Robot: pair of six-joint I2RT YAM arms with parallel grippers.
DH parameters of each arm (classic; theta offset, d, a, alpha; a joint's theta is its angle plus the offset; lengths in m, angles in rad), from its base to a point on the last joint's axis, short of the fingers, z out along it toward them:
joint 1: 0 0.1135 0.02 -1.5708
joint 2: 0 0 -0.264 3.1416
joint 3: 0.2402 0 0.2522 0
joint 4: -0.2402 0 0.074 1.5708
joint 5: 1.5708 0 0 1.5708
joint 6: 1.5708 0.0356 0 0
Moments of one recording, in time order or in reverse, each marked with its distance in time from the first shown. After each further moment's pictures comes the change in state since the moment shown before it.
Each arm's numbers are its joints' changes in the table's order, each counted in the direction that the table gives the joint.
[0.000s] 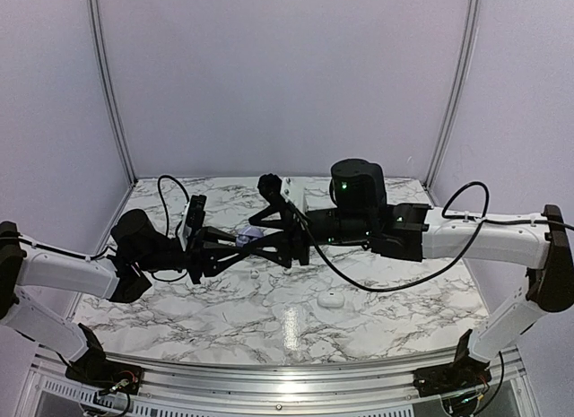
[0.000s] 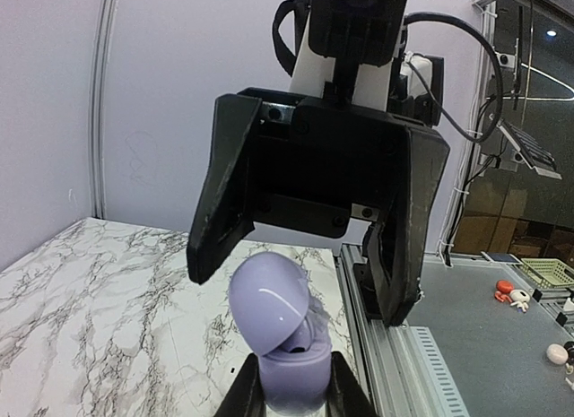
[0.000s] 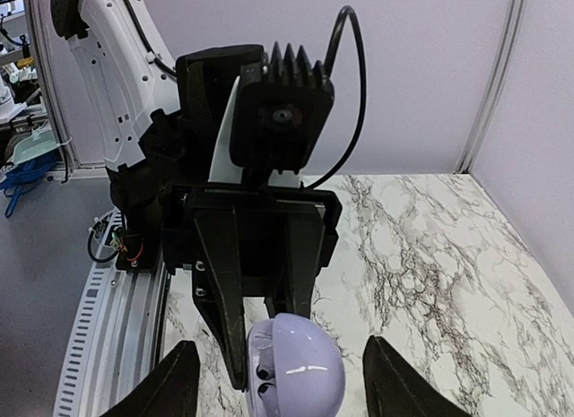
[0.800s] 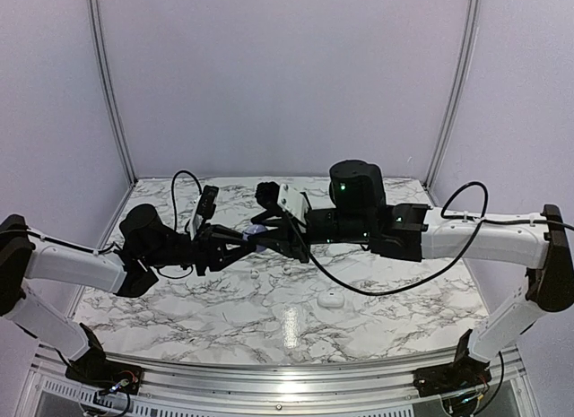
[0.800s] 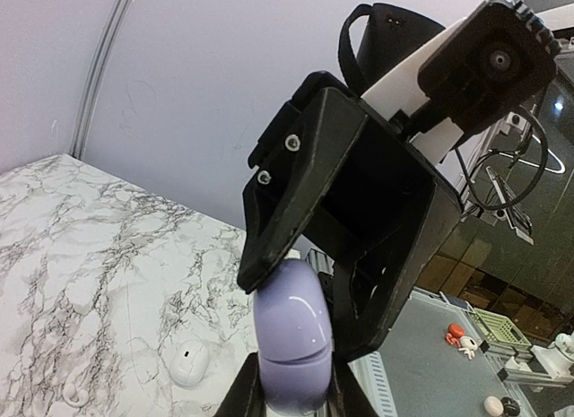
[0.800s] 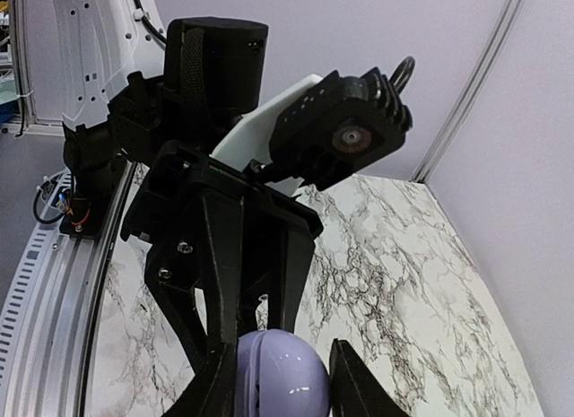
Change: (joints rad) left arm 0.006 0.065 0.060 -0.019 -0.002 -0.274; right arm 0.008 0.009 -0.003 -0.014 0.080 -0.201
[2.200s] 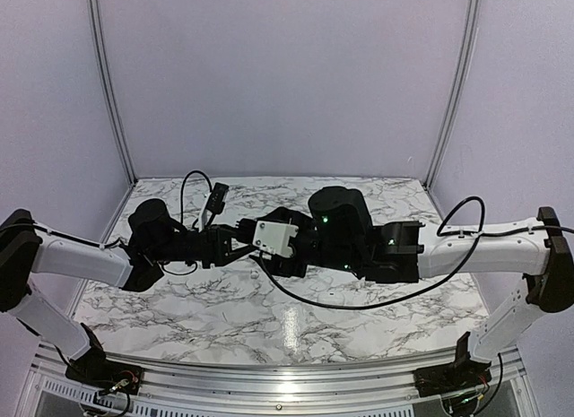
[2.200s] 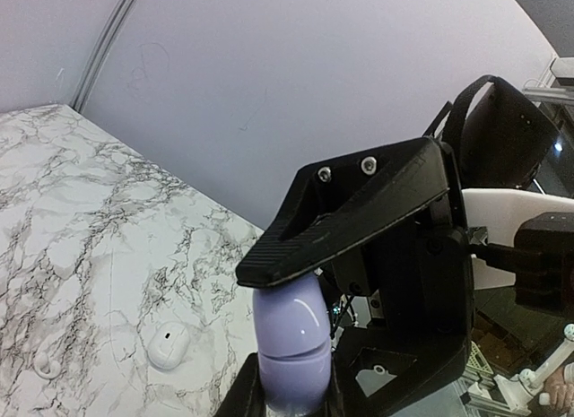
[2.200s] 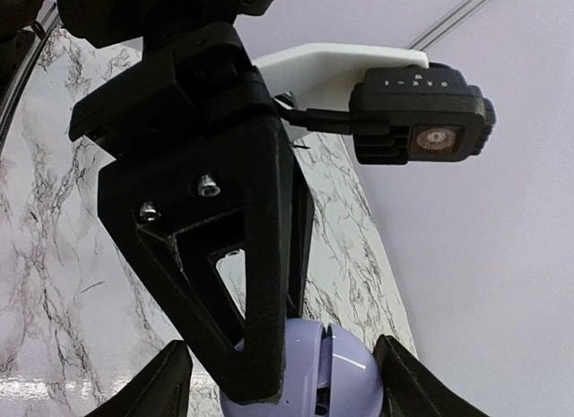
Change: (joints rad) left arm 0.009 0.047 0.055 -0.060 0.014 -0.143; right arm 0.156 0.010 -0.014 -0.073 0.504 -0.275
